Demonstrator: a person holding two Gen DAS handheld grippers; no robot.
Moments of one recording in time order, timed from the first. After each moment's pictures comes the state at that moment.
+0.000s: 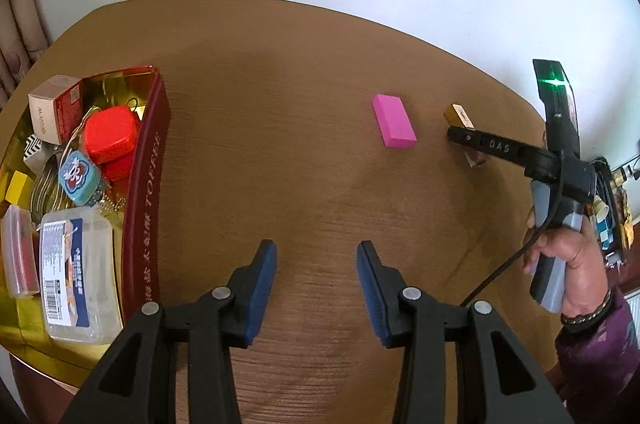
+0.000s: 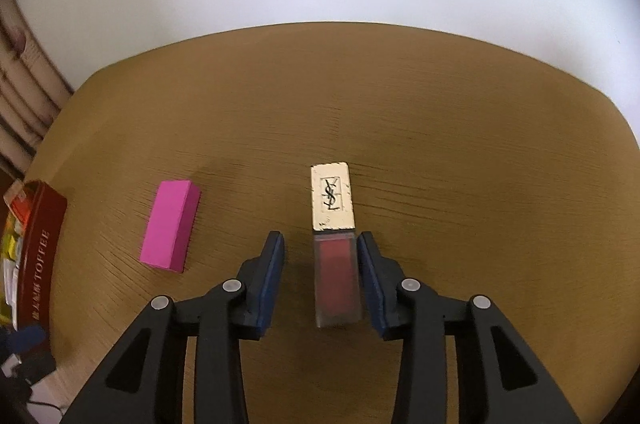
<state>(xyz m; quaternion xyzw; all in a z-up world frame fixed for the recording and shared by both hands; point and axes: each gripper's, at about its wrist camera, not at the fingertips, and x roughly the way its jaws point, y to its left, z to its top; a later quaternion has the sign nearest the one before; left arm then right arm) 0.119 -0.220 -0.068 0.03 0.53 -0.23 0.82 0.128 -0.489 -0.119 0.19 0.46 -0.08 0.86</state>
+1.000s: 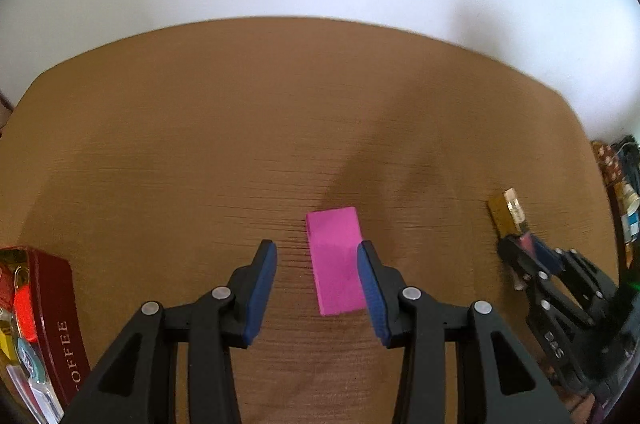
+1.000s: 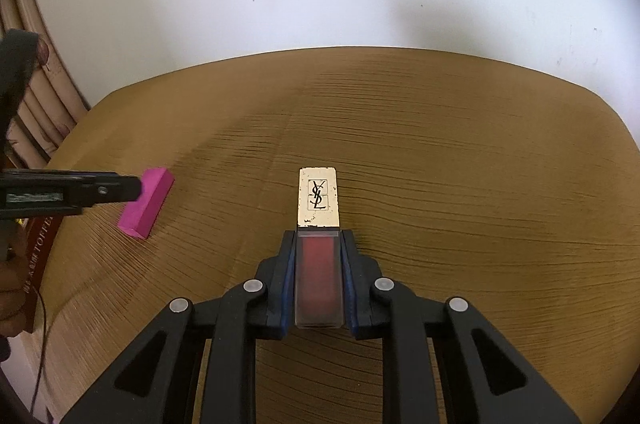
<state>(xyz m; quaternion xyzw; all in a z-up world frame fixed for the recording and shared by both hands) 0.222 -0.375 -0.103 0.12 0.54 -0.23 0.80 0.035 -0.589 -0.135 0.19 0.39 -0.07 0.90</state>
